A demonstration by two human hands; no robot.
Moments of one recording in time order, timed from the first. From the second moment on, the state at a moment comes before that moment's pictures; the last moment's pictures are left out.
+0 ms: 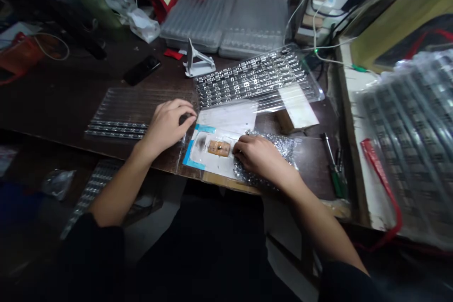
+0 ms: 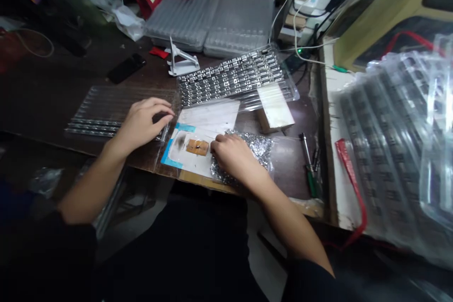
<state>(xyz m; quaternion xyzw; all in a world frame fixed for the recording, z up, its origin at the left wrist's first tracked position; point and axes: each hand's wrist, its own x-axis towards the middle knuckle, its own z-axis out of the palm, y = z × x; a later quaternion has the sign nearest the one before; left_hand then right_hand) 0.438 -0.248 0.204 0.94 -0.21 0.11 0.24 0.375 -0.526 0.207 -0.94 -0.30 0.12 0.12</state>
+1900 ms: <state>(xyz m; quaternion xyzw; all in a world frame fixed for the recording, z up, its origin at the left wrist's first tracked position) 0.363 -0.281 0.159 0.93 -0.20 0.06 0.29 0.369 -0.484 0.186 -0.92 -0.36 0.03 0.15</state>
